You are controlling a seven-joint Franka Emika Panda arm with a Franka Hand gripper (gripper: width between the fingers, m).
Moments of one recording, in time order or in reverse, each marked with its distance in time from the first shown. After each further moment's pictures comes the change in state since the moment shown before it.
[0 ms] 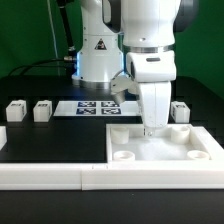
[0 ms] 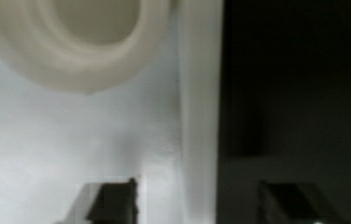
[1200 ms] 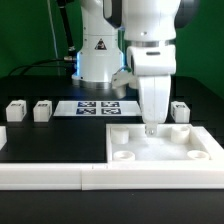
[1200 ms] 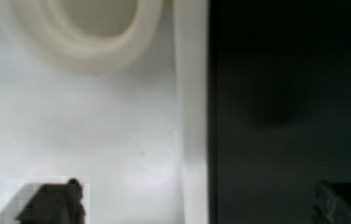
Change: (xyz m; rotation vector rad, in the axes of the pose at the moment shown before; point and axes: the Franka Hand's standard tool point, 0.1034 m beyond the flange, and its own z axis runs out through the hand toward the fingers) arm 0.008 -0.004 -0.020 -0.022 -0.005 0.066
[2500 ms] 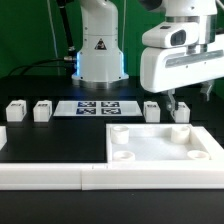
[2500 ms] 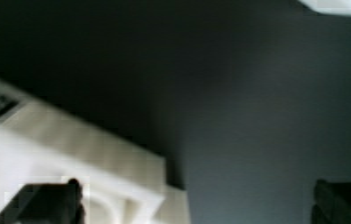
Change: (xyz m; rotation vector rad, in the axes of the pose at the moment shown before) arm 0.083 -0.035 -0.020 0.005 0.023 1.096
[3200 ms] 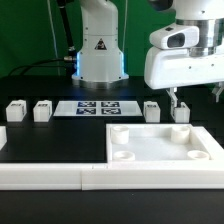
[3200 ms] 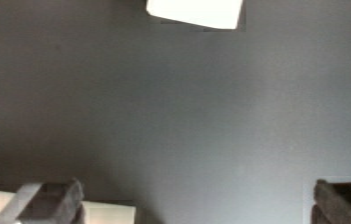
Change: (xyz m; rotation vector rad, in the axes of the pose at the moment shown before) arm -0.011 -0.014 0.005 0.005 -0.055 0.223
